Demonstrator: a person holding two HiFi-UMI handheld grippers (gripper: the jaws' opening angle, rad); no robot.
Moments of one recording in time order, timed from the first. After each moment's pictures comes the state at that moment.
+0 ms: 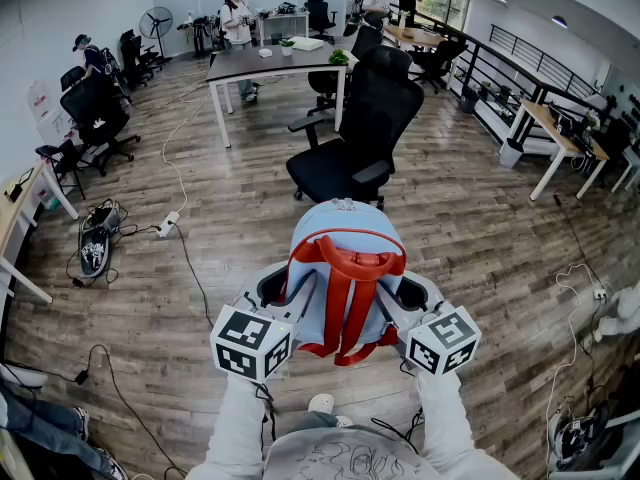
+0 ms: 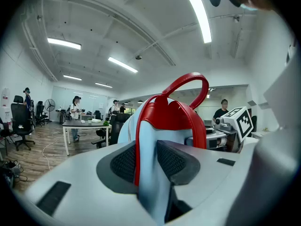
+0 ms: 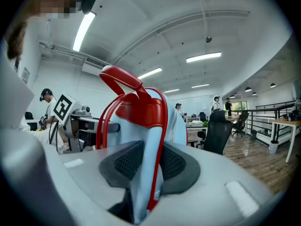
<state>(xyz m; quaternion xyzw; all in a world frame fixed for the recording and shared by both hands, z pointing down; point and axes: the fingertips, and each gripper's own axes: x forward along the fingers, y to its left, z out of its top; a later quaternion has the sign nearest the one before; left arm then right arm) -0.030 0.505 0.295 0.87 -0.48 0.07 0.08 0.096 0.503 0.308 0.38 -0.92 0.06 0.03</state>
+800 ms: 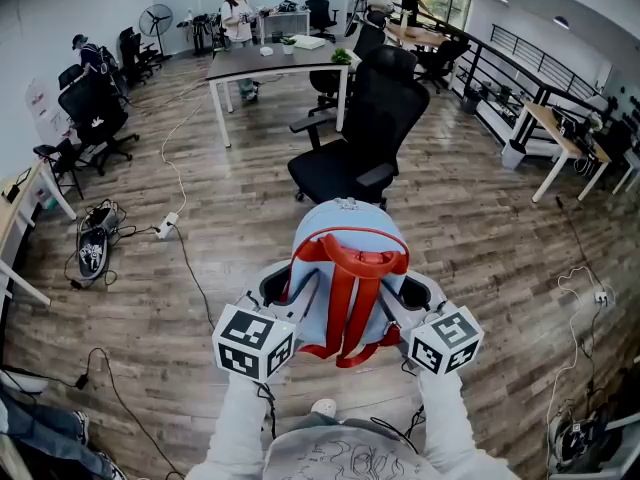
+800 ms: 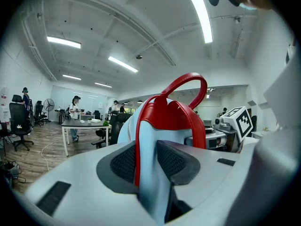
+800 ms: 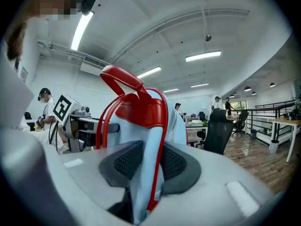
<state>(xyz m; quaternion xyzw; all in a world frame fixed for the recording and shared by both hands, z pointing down) -0.050 0.468 0.302 0.87 -0.48 0.07 0.07 0.076 0.465 0.315 0.39 -0.92 0.06 0.03</state>
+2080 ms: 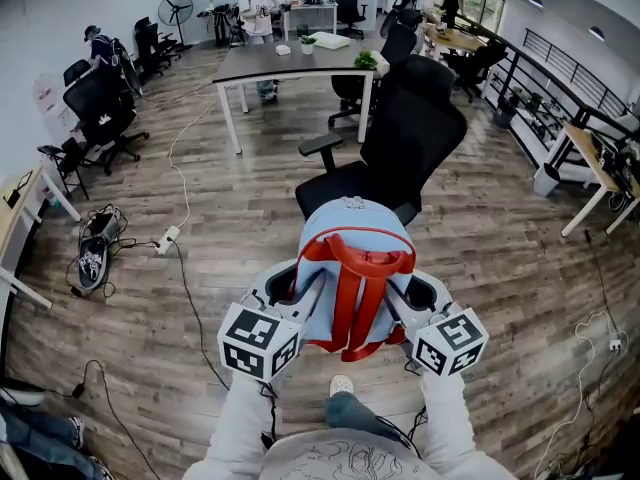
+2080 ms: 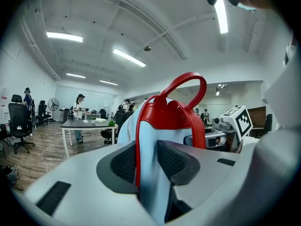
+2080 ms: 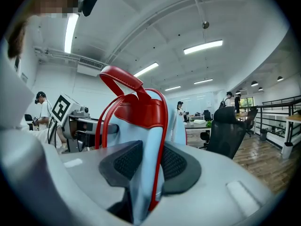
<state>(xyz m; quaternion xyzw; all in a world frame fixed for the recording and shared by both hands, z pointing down) -0.035 0.167 0.315 0.85 -0.51 0.08 0.08 0.090 0.153 0.328 0.35 -0.93 0.07 0.03</state>
